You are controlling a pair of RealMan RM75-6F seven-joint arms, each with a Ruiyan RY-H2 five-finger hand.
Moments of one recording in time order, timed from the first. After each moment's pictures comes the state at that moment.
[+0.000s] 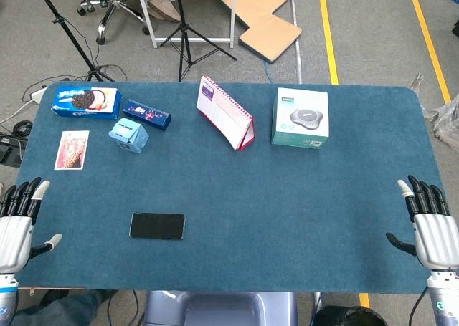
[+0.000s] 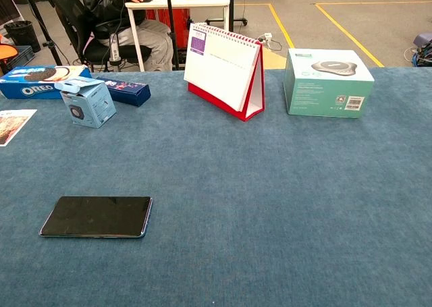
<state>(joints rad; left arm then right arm) -0.04 -1.10 -0.04 -1.88 1.52 1.56 0.32 0.07 -1.06 0.10 -1.76 -1.48 1.51 -0.17</state>
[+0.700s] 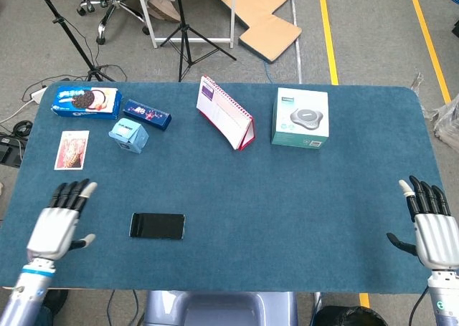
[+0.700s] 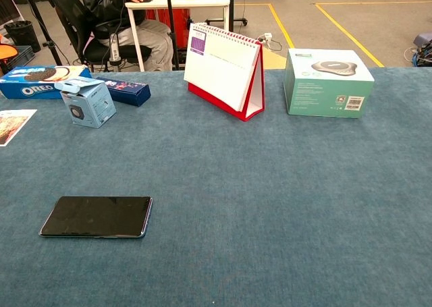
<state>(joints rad) -0.19 -1.20 -0.06 -1.89 1.42 1.29 0.46 0.08 -1.06 0.10 -1.76 -1.46 1.50 -0.17</state>
